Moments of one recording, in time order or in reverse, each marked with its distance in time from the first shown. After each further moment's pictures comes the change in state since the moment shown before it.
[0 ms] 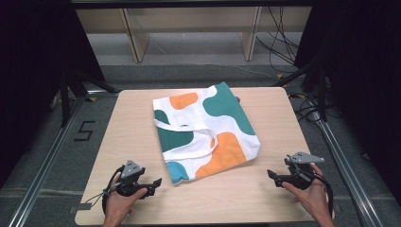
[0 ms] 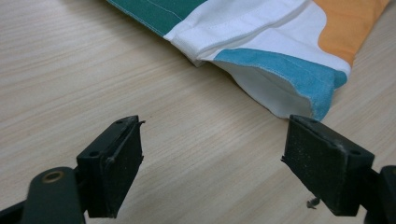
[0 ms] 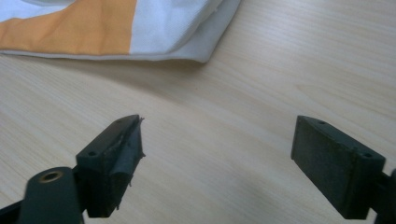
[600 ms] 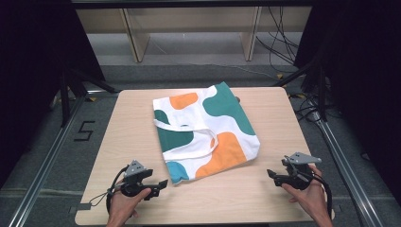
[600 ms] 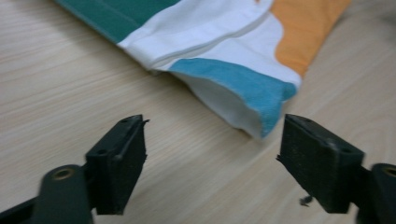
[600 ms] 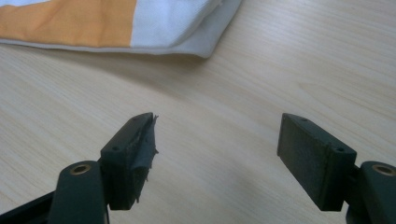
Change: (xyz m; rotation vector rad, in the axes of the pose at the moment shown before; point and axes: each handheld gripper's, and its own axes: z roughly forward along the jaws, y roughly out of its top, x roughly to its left) left arm -0.020 0.007 0.006 -0.052 -0.136 -0.032; right arm 0.003 0.000 0.004 0.003 -0.016 -0.063
